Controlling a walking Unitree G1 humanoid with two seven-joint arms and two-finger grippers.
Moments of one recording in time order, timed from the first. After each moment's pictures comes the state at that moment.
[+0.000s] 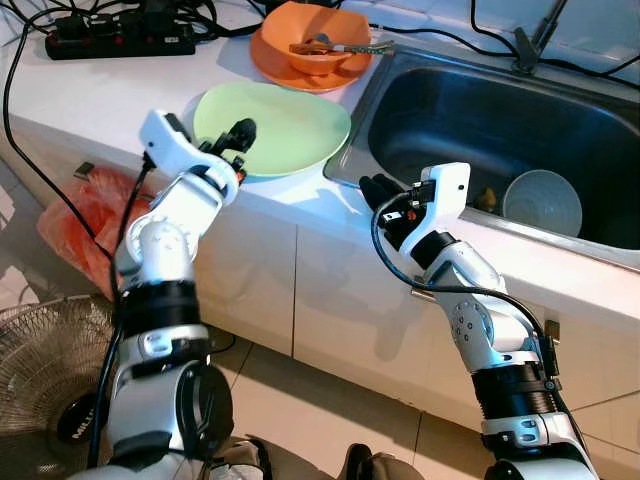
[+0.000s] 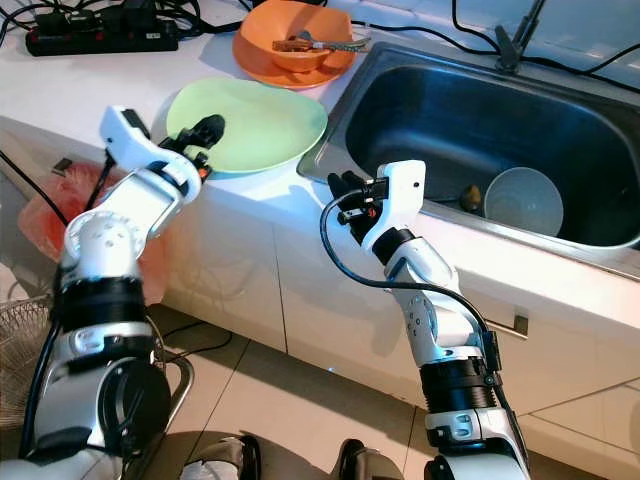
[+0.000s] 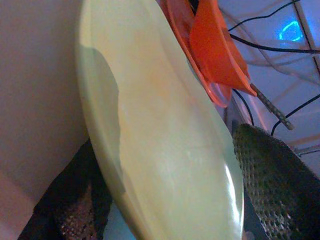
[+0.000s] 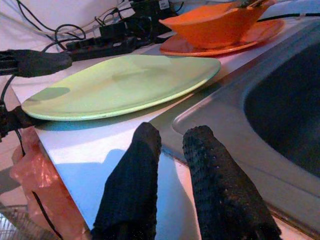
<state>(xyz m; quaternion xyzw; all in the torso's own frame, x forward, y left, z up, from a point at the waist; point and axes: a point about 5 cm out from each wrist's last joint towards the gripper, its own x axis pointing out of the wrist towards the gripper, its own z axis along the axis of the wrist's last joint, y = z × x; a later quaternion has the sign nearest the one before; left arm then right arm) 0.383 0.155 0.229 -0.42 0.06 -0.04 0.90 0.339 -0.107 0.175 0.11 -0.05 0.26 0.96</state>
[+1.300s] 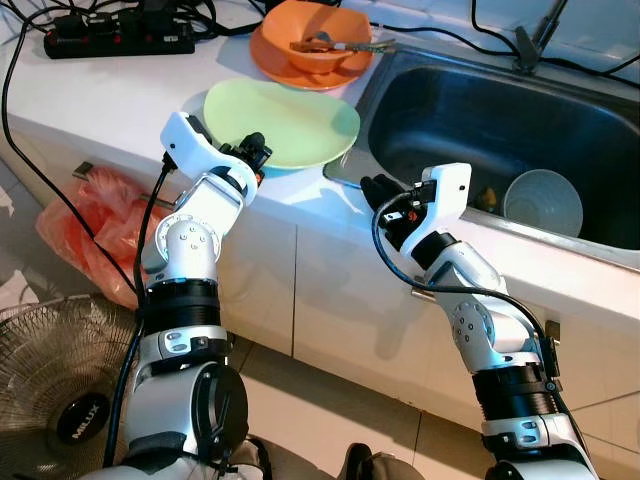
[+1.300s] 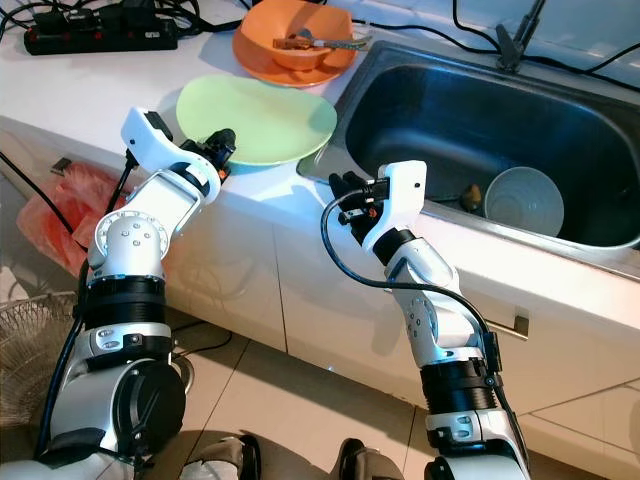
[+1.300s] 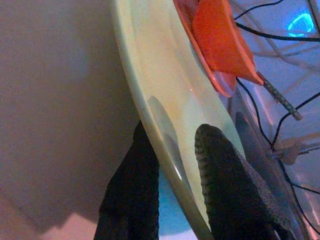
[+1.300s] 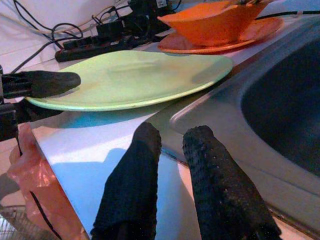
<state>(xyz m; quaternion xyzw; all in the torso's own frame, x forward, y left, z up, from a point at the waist) 0.384 0.136 0.225 -0.42 0.07 -0.03 0.90 0.338 -0.107 0.175 0.12 -0.04 0.26 0.96</state>
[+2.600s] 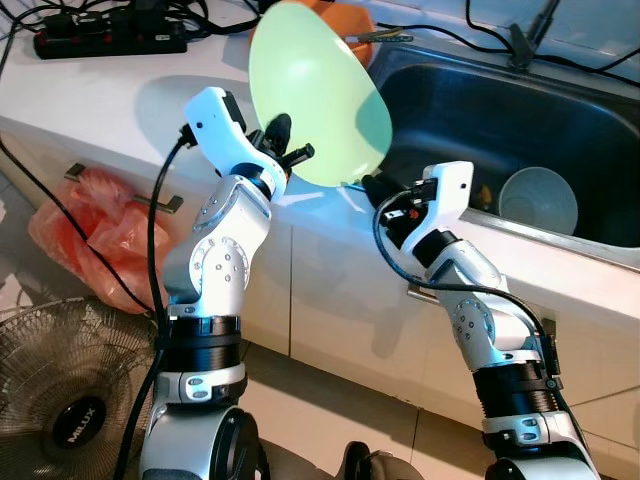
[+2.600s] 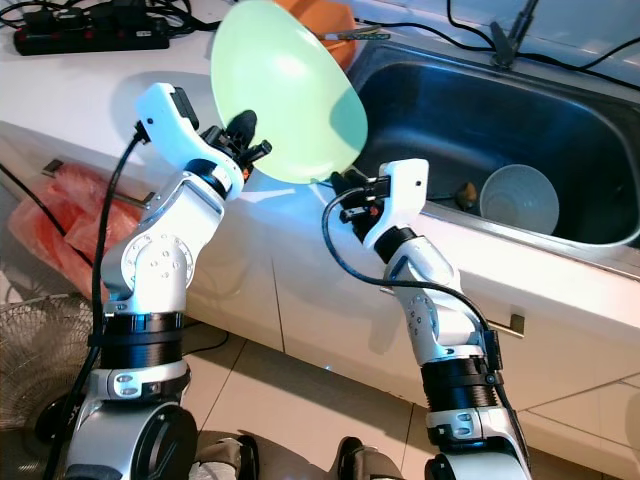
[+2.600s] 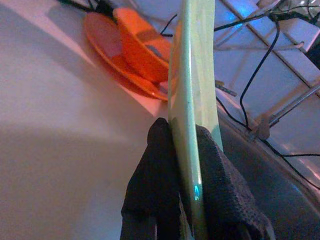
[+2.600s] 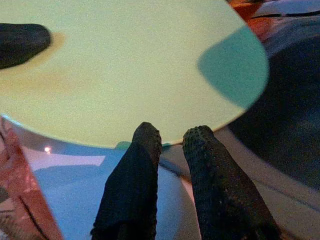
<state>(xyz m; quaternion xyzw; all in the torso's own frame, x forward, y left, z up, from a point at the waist) 0.353 0.098 0.250 -0.28 -0.04 -0.10 0.95 0.342 -0.112 0.177 0.12 -0.05 0.25 0.96</state>
